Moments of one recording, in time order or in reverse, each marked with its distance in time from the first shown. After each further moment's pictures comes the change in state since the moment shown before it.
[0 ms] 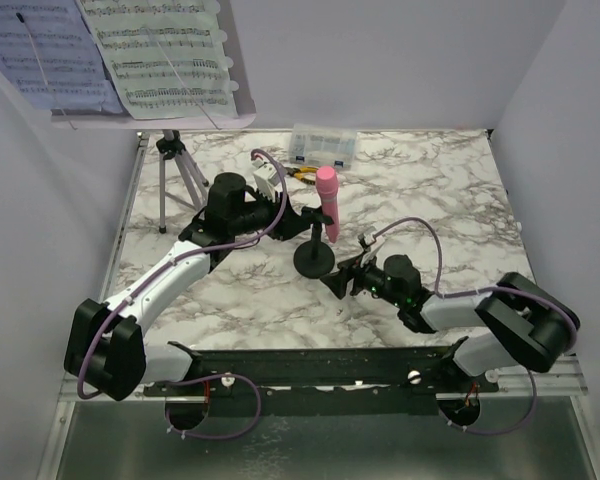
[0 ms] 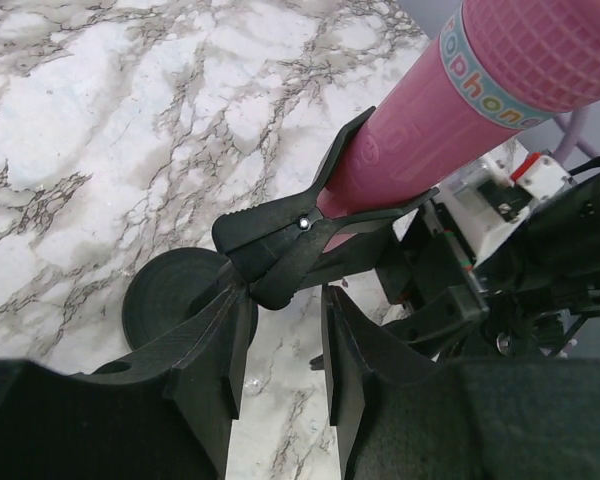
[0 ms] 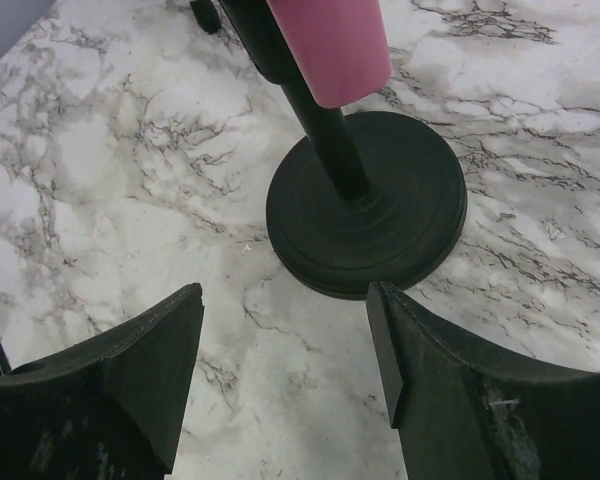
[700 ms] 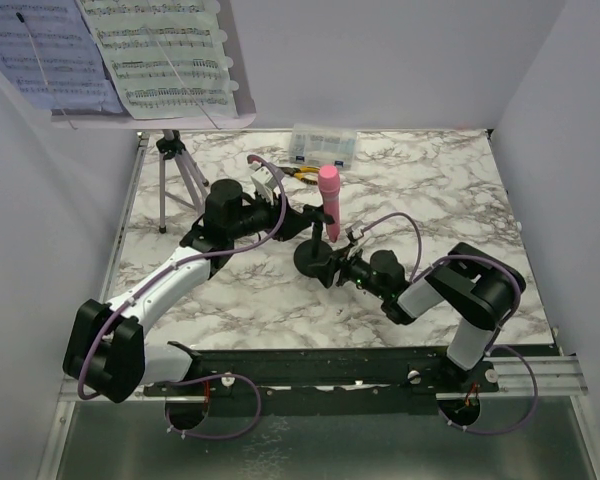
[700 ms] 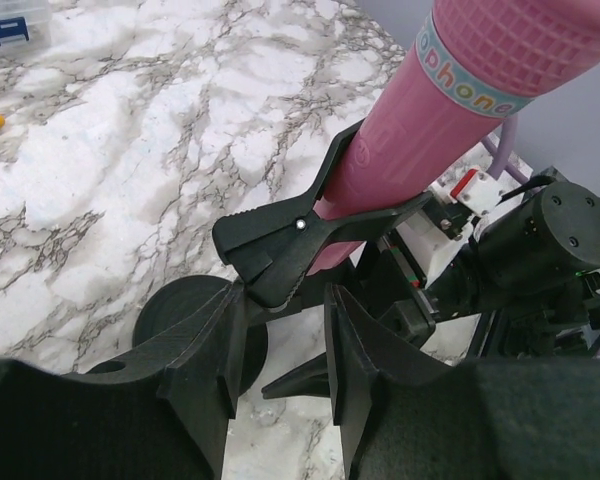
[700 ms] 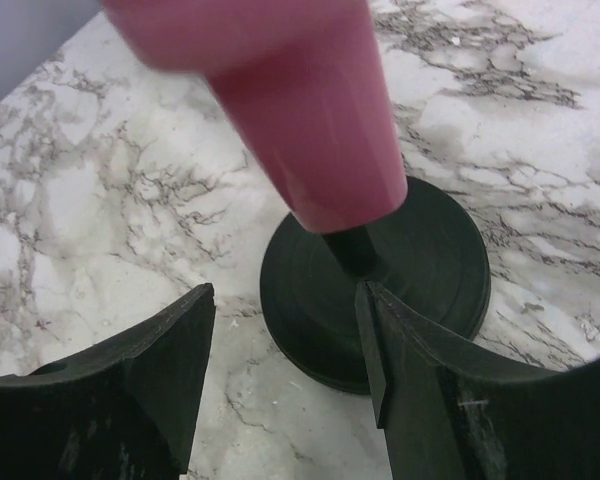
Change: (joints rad) left arm 0.001 -0.013 -0.071 0.159 -0.005 0.004; right arm 0.008 0.346 0.108 0.333 -0.008 0.004
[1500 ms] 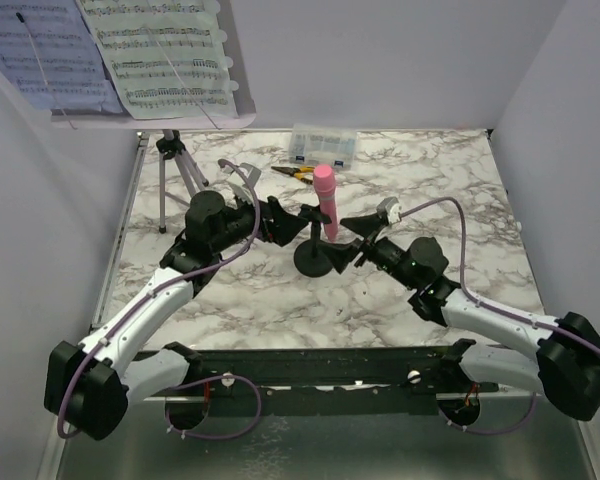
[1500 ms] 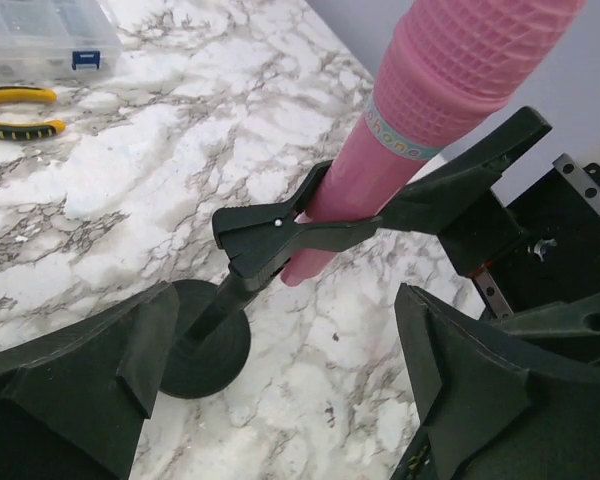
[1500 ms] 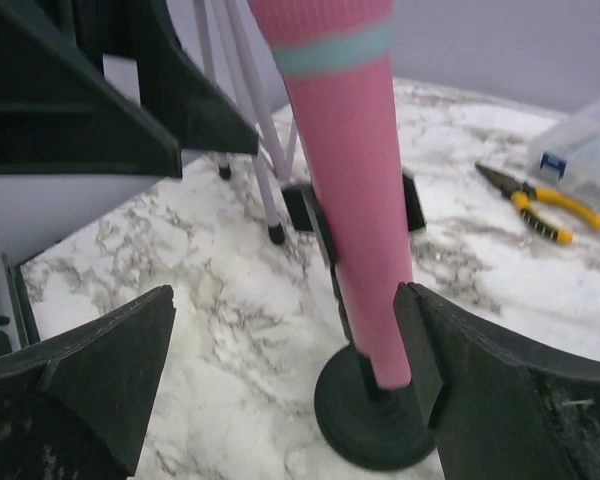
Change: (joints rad) left arm -0.006 -0.178 -0.052 -0.042 -0.154 -0.115; right arm -0.025 -0.609 0.025 -0.402 -0.005 -0.074
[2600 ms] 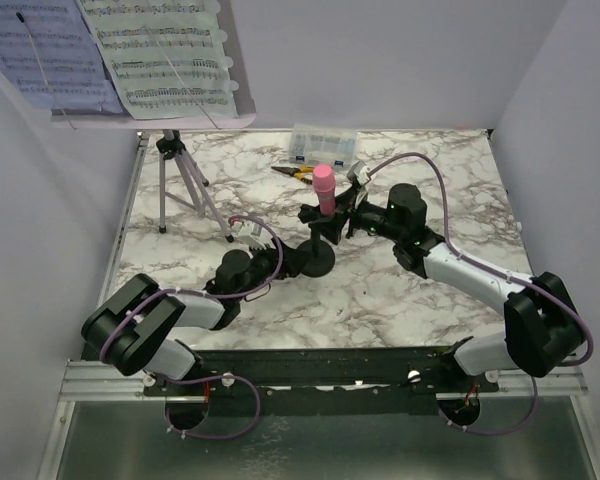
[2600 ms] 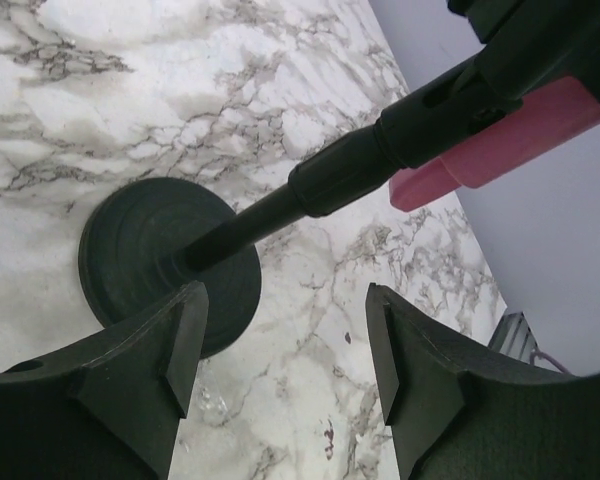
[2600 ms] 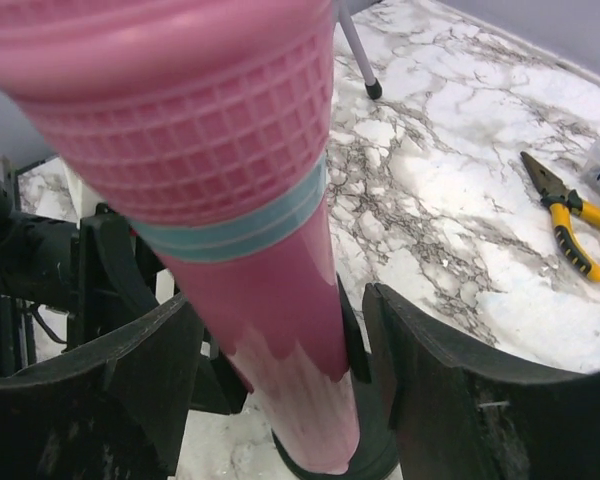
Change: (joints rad) left arm -0.176 0.320 -0.510 0.856 -0.337 -0.386; right arm -0.160 0.248 0.404 -0.347 -0.391 -0.145
